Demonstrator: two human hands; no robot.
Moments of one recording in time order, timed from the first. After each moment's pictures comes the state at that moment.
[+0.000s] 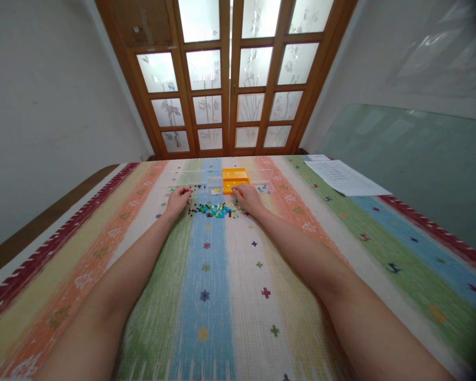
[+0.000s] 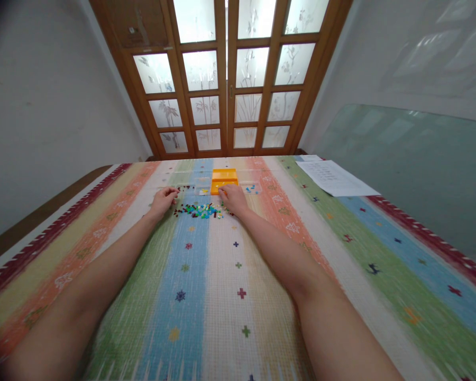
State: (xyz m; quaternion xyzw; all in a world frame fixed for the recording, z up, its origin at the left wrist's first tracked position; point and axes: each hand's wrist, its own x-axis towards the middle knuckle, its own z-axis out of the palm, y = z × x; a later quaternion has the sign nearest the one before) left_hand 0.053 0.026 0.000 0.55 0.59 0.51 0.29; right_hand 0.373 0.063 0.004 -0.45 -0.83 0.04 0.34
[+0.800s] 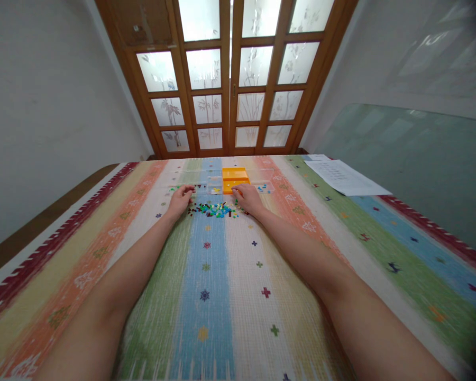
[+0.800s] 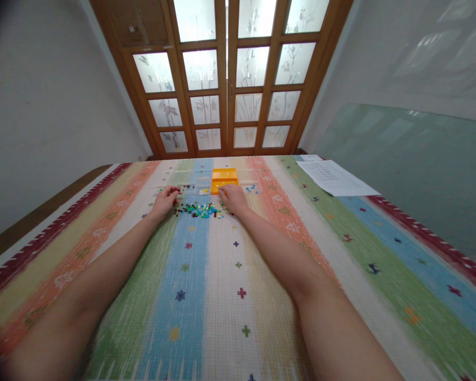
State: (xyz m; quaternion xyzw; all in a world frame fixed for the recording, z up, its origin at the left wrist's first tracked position) left_hand 0.061 0.023 0.001 0.56 0.57 0.52 0.31; right_hand 0.372 0.060 0.006 -0.45 -0.83 0.04 0.33
